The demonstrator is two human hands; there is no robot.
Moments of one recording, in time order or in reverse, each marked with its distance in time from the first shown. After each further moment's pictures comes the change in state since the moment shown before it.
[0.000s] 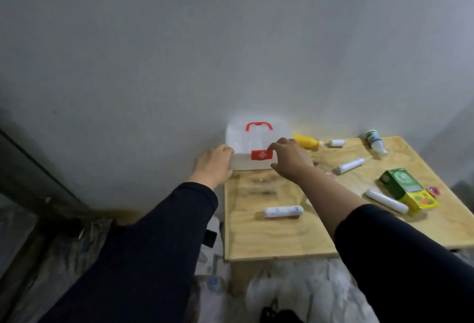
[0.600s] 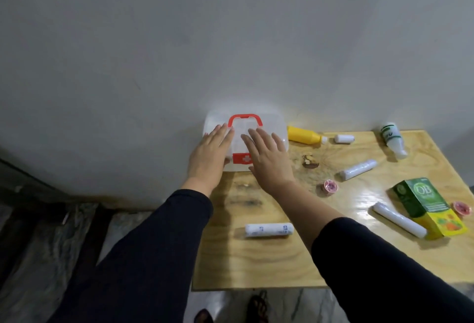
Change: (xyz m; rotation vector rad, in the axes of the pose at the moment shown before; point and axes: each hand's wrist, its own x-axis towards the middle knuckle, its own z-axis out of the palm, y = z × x) left_hand 0.095 0.023 0.069 -0.027 0.216 0.014; right_hand 0.074 0.039 0.079 -0.315 0.166 -0.250
